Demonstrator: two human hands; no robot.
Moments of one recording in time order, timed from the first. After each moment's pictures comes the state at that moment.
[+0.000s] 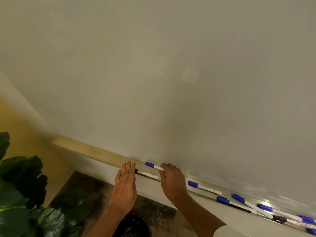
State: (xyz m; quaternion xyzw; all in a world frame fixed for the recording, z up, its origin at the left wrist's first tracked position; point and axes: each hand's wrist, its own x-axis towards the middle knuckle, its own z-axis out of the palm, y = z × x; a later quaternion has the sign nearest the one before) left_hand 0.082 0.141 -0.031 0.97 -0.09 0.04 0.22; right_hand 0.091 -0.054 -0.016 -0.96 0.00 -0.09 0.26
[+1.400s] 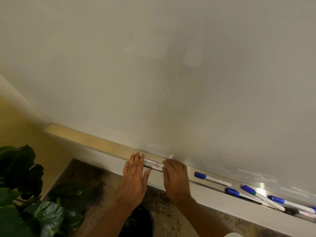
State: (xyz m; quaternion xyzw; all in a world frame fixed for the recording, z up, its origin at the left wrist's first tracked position) left_hand 0.097 0.136 -0.080 0.96 -0.13 0.01 0.23; right_hand 0.080 -0.043 -0.080 -0.95 -0.02 -0.18 0.24
